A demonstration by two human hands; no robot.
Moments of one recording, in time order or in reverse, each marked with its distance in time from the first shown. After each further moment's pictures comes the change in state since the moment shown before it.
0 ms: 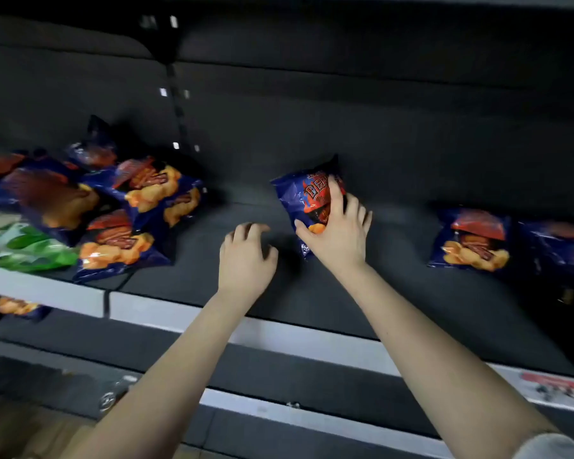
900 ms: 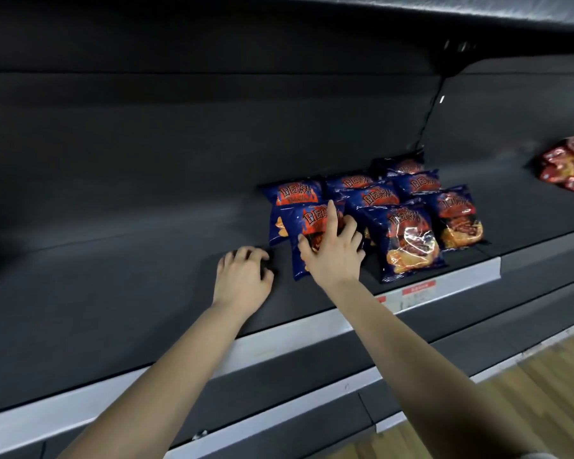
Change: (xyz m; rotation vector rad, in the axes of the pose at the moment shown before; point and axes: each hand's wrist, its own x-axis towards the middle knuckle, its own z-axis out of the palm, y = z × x) left_hand -0.037 0.168 0.120 0.039 -0.420 0.471; right_hand -0.067 0.177 -0.132 -0.318 0.026 0.565
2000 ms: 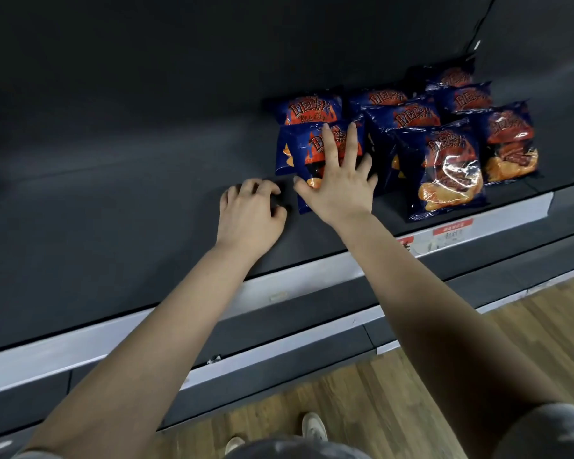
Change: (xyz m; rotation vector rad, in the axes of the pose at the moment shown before) left_hand -0.001 0.006 -0.003 -0.049 -0.032 -0.016; right_hand 0.012 -0.002 0.022 -0.151 -0.109 -0.122
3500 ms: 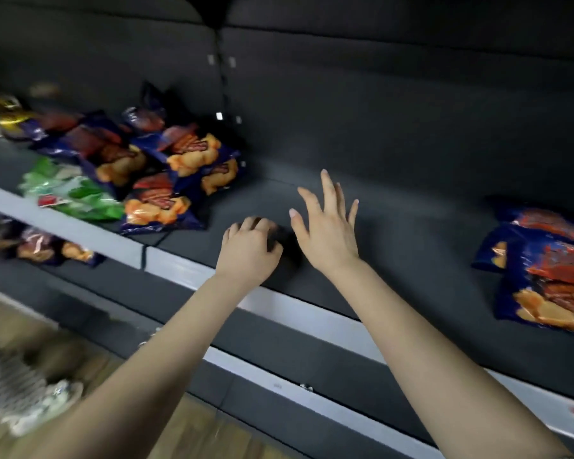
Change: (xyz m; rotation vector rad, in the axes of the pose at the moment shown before) left_hand -0.127 -0.167 -0.108 0.100 0.267 -0.564; right_hand -0.073 -0.248 0.026 0.331 -0.140 -0.831
